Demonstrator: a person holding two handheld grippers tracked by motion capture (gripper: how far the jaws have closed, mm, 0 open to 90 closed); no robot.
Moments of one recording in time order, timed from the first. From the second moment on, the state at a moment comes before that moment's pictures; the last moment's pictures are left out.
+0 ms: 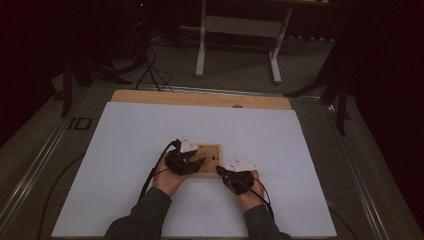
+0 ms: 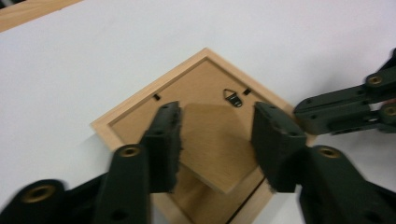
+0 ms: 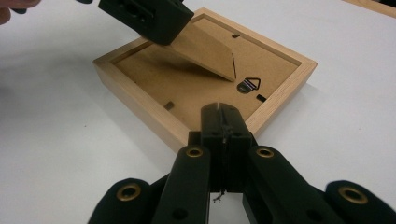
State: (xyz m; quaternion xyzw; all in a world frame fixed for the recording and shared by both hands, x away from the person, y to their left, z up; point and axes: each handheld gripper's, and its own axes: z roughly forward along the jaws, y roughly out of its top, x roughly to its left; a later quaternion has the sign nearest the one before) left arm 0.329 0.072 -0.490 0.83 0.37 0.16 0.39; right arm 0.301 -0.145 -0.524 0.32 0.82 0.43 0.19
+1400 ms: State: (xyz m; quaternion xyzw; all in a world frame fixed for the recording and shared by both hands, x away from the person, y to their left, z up) left arm 0.300 0.108 -0.493 0.83 0.37 0.14 0.39; right arm 0.301 -0.144 -0.525 0.32 0.82 0.43 0.19
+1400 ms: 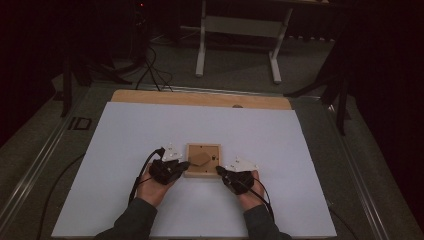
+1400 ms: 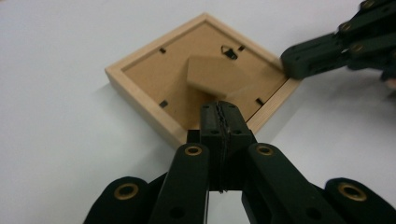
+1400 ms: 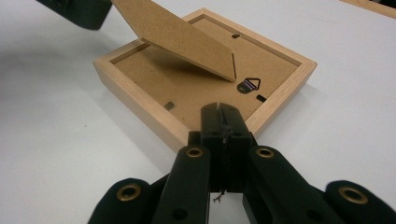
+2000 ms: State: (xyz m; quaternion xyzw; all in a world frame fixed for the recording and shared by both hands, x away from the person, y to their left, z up) left arm 0.324 0.095 -0.492 0.83 0.38 0.13 0.40; right arm 0.301 -0.144 -0.525 0.32 0.82 0.43 0.19
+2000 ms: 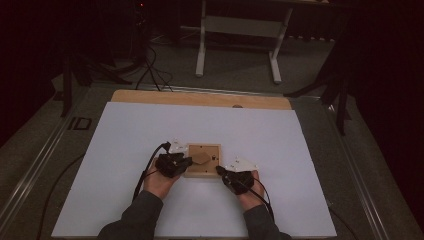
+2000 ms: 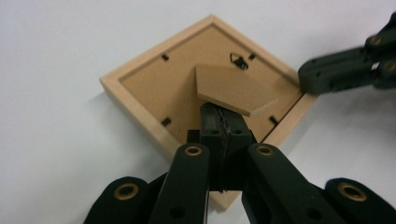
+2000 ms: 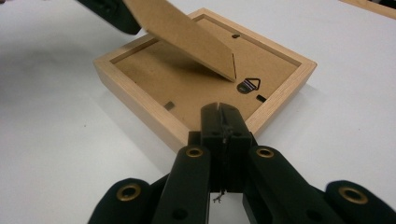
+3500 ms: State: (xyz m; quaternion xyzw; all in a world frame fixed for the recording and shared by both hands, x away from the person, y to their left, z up) left arm 0.354 0.105 -0.479 0.80 0.43 0.07 0.42; right arm 0.301 -0.145 -0.525 0.32 0.82 0.43 0.19
